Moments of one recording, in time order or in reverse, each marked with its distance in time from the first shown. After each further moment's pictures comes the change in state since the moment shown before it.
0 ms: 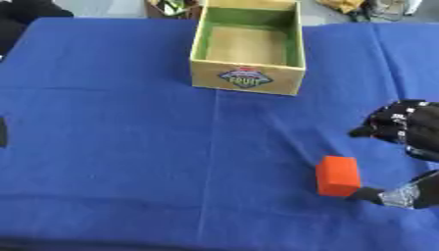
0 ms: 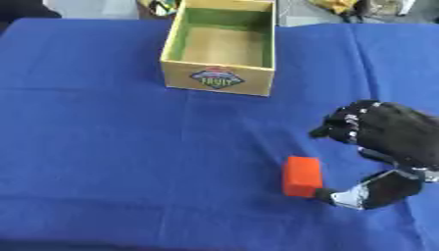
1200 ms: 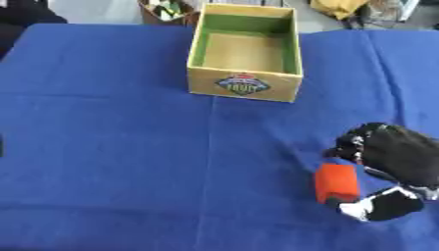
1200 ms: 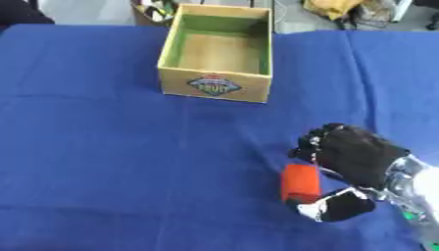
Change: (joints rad) left arm -0.004 0.000 -0.003 0.000 -0.009 0.004 -0.007; right arm 0.000 0.050 0.076 0.000 0.095 0.122 0.070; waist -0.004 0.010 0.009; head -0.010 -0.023
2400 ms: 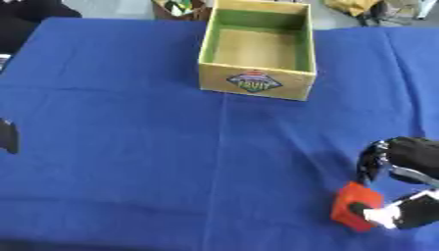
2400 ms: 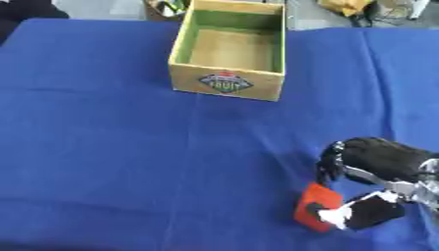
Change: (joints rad) left arm -0.004 -0.001 -0.006 0.000 -0.004 0.002 -0.013; right arm 0.017 -0.021 -0.053 0.001 -0.359 0.129 0.206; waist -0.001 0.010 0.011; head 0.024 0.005
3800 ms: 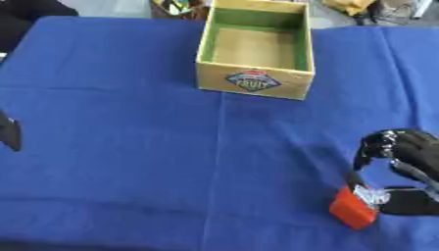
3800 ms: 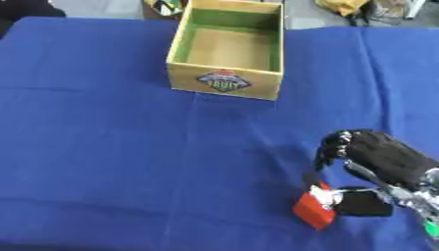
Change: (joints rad) left arm -0.007 0.000 0.000 0.000 -0.008 0.003 -0.006; right arm 0.034 0.107 -0.047 0.005 0.136 -0.048 -0.320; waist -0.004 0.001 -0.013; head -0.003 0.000
